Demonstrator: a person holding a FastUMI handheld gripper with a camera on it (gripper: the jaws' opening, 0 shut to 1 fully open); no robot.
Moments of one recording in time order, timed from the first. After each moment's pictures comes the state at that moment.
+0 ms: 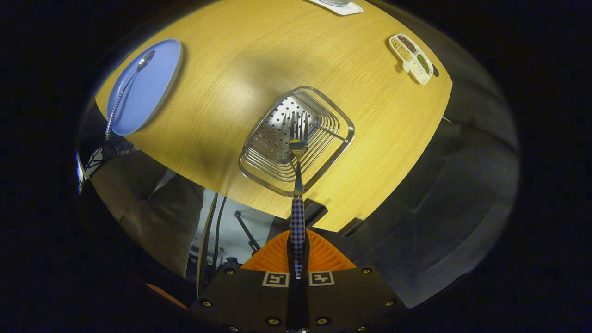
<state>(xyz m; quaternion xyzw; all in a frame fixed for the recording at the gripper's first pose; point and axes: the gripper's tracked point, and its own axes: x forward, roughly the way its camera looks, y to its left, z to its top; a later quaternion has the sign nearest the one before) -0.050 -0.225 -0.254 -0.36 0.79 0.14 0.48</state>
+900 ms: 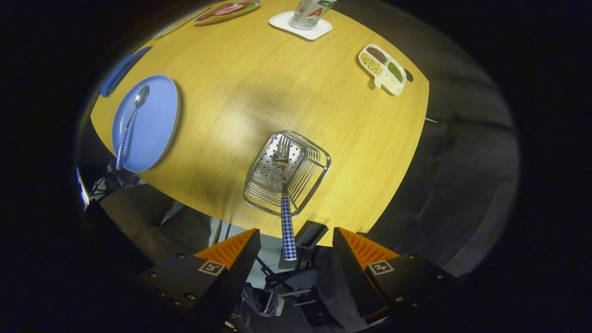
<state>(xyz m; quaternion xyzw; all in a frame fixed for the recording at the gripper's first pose) -0.024 -0.199 -0.234 -0.30 0.73 0.12 0.61</state>
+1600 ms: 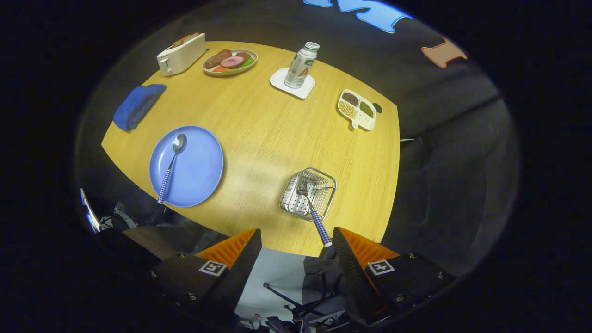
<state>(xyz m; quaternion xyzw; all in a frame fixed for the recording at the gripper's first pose) -0.052 -0.128 -0.171 -0.23 0.61 0.13 0.75</state>
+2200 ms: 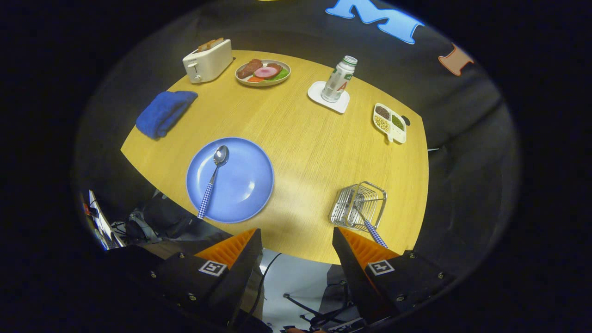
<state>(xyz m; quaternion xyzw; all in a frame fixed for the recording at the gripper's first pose) -0.084 -0.040 -0.193 -0.18 0.60 0.18 0.76</state>
